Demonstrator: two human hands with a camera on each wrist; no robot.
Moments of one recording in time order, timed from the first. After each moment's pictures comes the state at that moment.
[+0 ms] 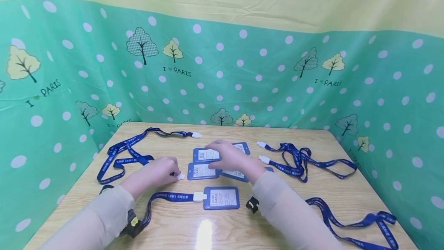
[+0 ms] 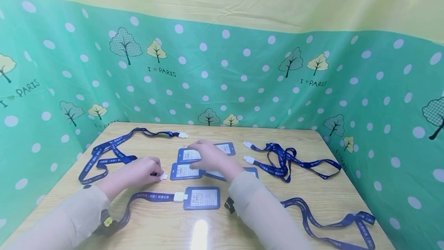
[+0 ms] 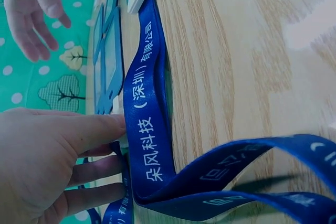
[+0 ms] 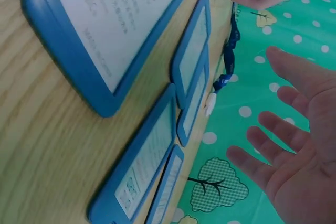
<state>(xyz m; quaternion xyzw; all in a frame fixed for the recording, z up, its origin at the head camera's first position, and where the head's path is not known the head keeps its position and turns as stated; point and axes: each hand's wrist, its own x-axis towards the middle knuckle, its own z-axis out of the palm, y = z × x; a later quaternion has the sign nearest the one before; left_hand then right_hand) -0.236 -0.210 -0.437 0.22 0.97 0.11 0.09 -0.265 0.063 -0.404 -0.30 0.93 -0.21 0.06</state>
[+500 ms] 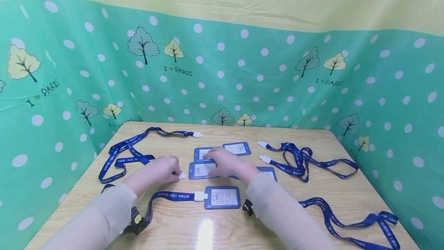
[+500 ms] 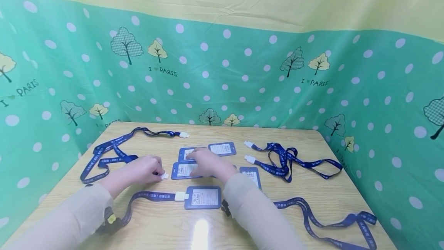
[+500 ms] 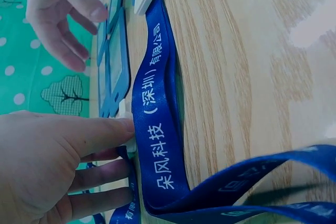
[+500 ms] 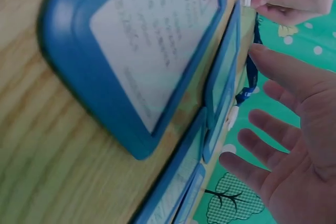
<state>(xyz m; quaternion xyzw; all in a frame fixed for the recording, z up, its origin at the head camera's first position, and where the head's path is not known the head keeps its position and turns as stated) -0.240 -0.206 -0.433 0.22 0.97 0.10 0.10 -0.261 0.048 -0.419 -0.29 0.93 -0.18 0.12</state>
